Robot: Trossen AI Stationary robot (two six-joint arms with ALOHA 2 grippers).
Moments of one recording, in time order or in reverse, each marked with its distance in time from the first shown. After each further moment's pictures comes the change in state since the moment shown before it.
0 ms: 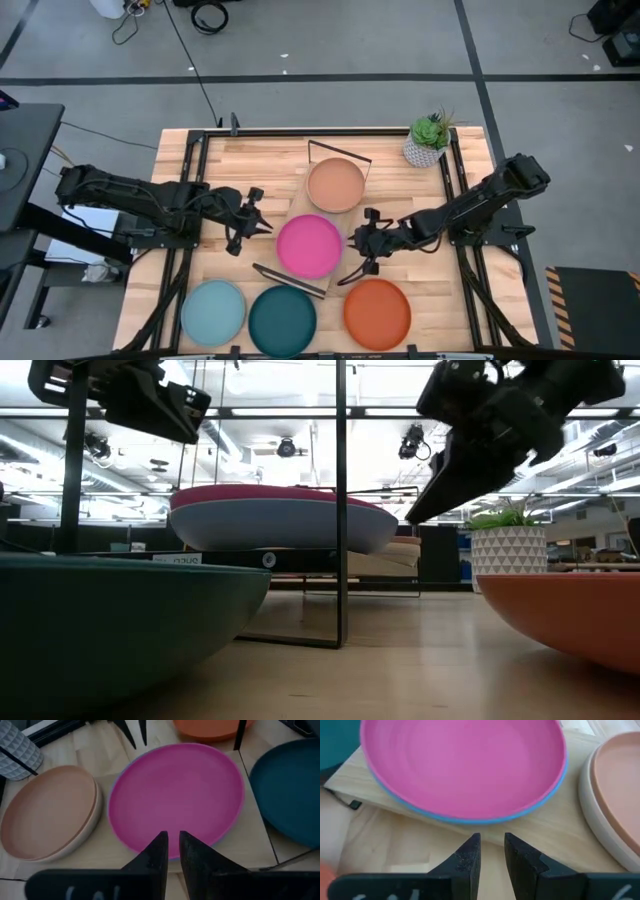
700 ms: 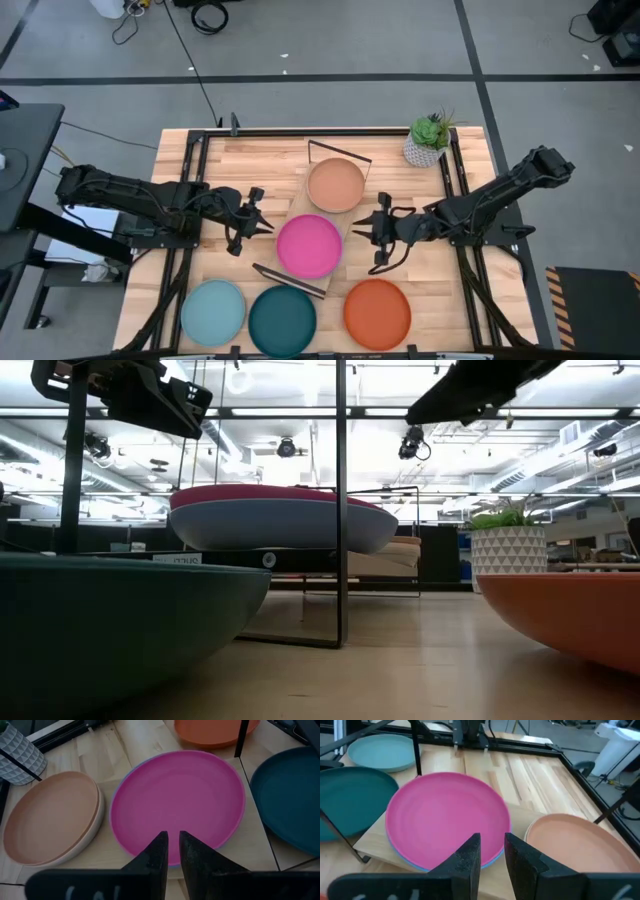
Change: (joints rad) left arm -0.002 0.001 0.000 0.027 -0.001 -0.007; right arm 0.040 -0.275 0.000 0.001 0.139 -0.145
